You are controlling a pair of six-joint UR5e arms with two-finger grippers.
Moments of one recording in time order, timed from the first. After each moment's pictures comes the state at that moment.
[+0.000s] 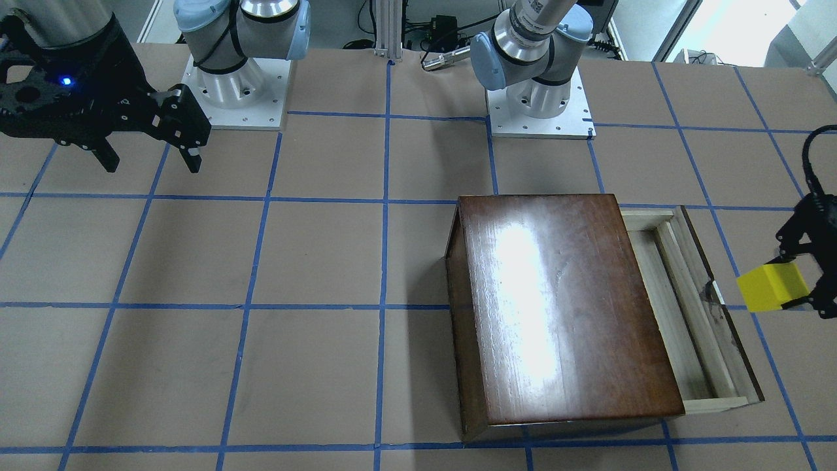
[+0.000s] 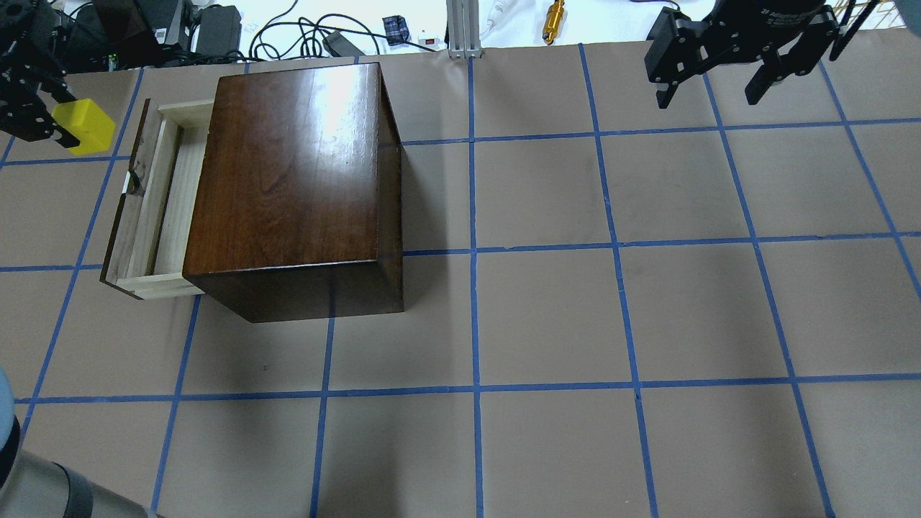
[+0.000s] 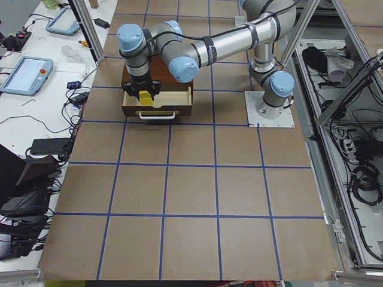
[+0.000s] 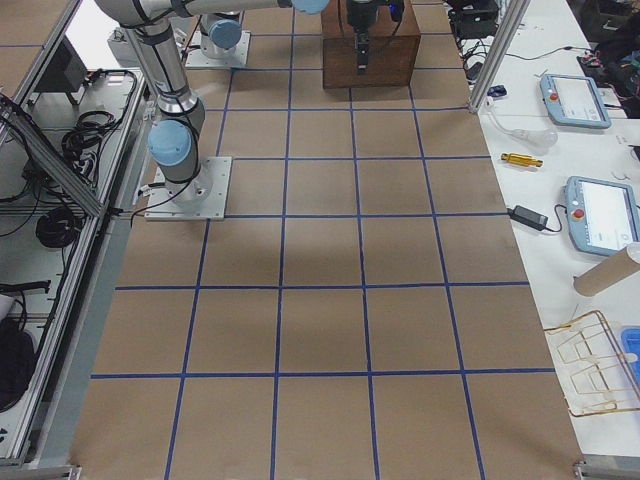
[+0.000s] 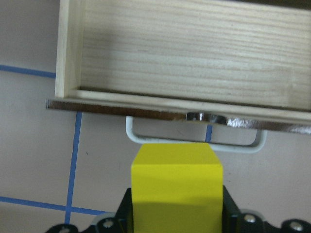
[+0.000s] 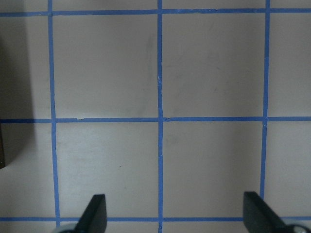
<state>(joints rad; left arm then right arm) -1.14 -1.91 -1.28 -1.54 1.53 1.94 1.54 -1.53 1.41 -1.53 -1.56 -0.04</state>
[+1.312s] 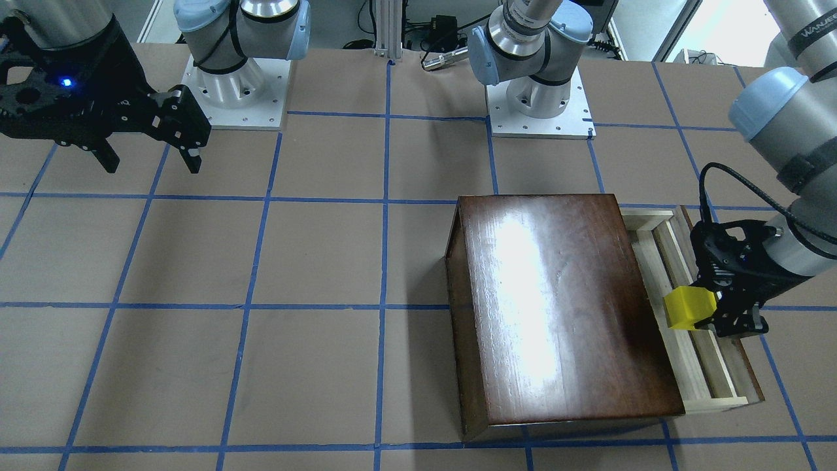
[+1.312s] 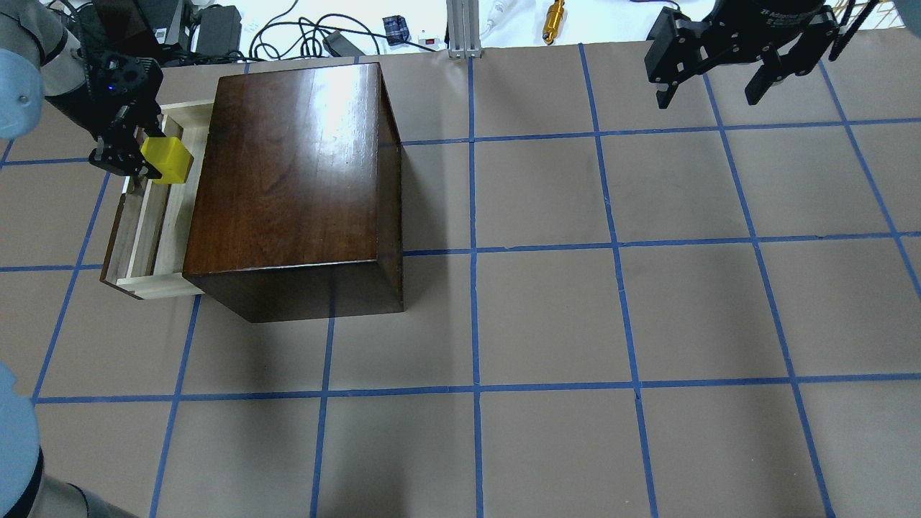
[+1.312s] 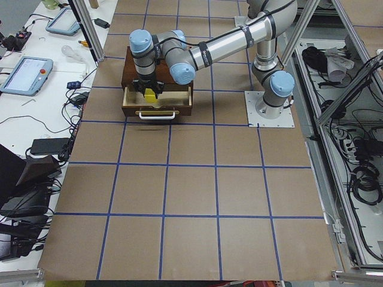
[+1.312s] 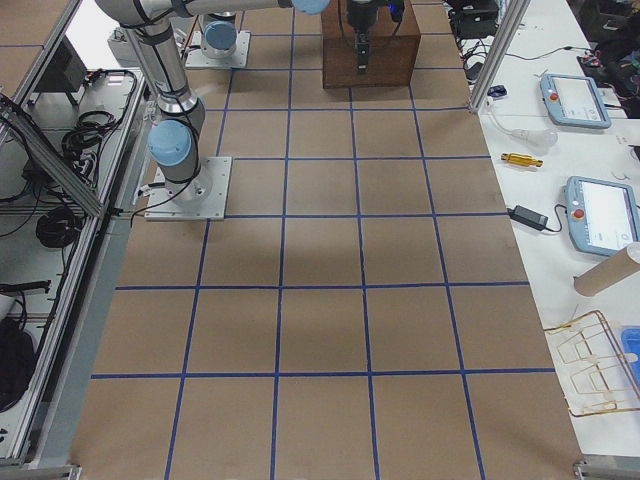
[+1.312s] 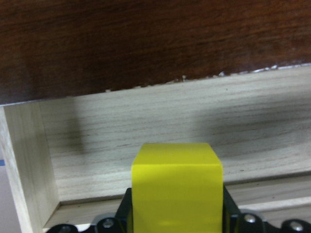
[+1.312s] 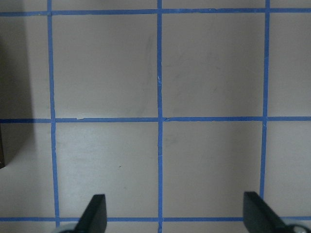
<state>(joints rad) -1.21 -1.90 -1.51 -1.28 1.53 2.00 1.54 -1.52 1.41 -1.53 -1.56 -0.04</state>
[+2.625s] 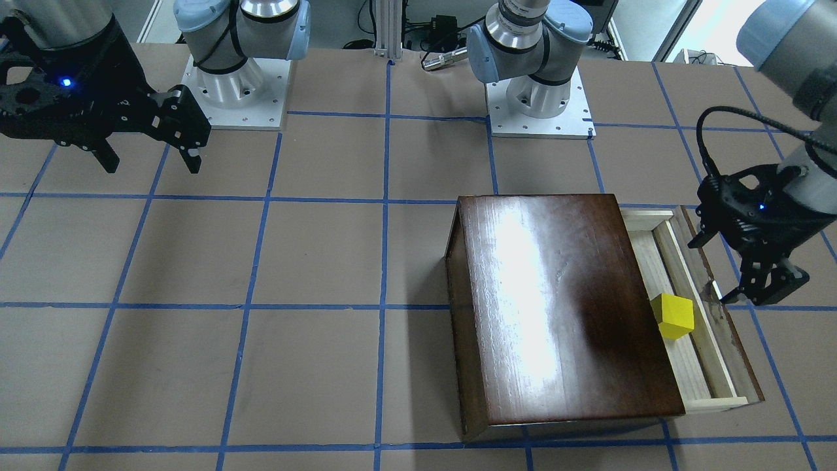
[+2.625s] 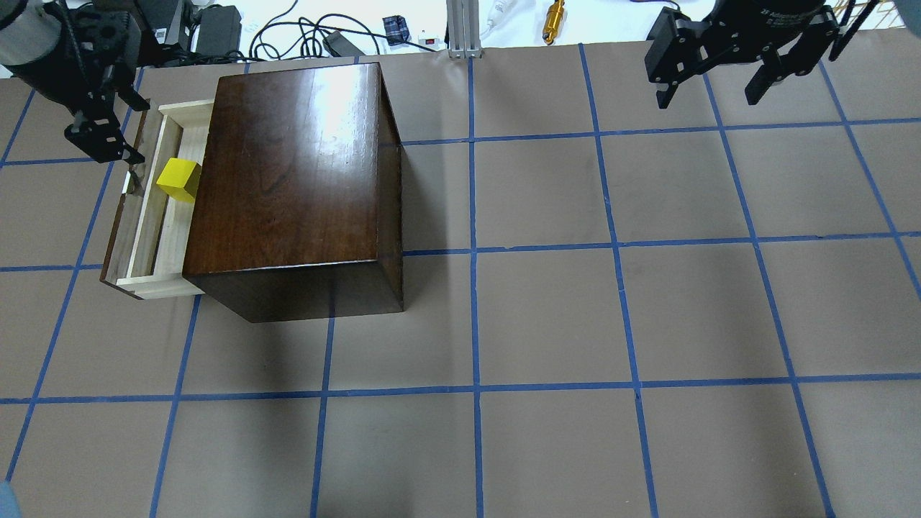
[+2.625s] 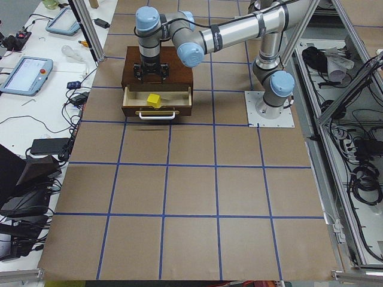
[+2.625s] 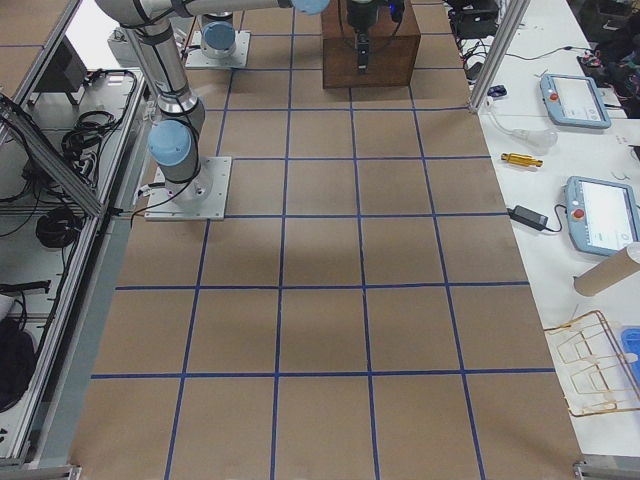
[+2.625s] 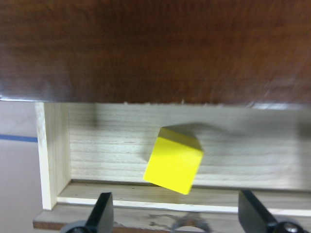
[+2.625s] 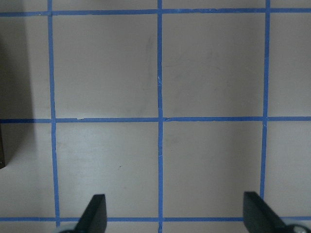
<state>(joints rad) -1.26 -1.76 -1.45 -1.44 1.53 1.68 1.54 -1.53 1.41 -1.53 -1.56 -0.04</state>
